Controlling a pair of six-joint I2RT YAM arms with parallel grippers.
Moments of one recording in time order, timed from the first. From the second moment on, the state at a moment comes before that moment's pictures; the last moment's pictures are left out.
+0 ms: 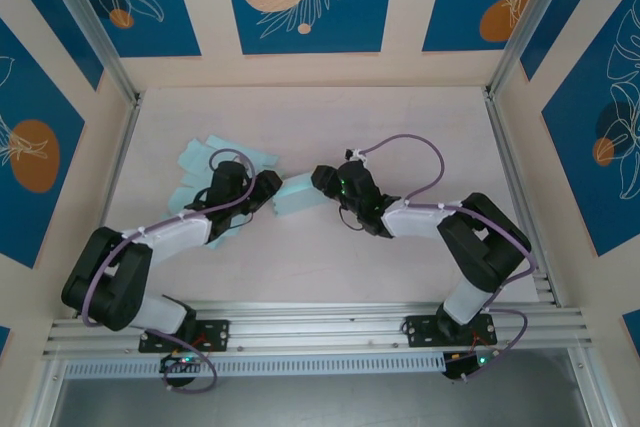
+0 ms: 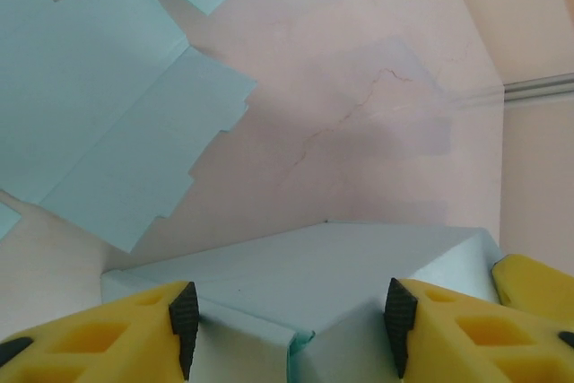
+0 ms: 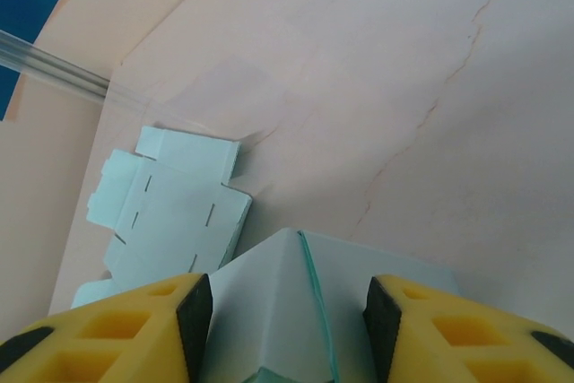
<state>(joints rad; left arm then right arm) -0.45 1.42 0.63 0.19 0.18 -1.04 0.72 1.67 0.77 0.39 0.14 0.95</state>
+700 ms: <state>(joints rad) -0.50 1.46 0.49 0.52 0.04 -1.05 0.69 1.70 0.75 0.47 0.11 0.97</state>
